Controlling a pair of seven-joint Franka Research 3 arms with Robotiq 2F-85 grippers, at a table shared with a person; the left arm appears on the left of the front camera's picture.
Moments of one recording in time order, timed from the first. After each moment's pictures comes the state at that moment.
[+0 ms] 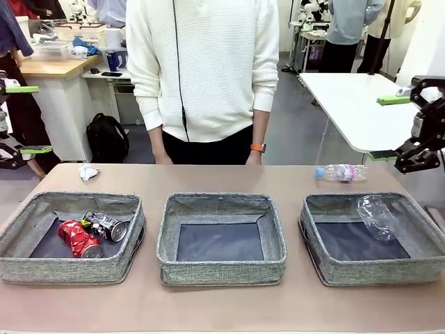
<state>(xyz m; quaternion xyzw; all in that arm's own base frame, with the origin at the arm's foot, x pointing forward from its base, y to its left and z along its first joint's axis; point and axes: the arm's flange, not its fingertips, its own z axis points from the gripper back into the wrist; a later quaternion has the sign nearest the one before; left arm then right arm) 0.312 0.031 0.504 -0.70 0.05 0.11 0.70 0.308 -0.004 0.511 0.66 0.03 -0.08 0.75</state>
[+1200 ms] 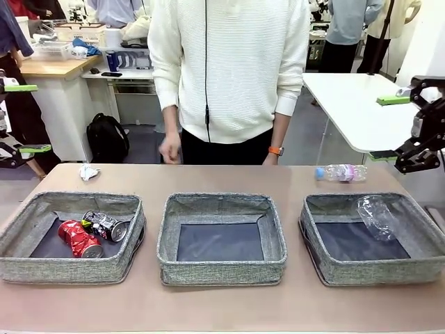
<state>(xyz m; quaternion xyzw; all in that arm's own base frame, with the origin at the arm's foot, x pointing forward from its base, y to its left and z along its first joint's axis) 0.311 0.033 0.505 -0.71 0.05 0.11 0.70 0.308 -0.004 0.511 0.66 0.03 -0.08 0.75</state>
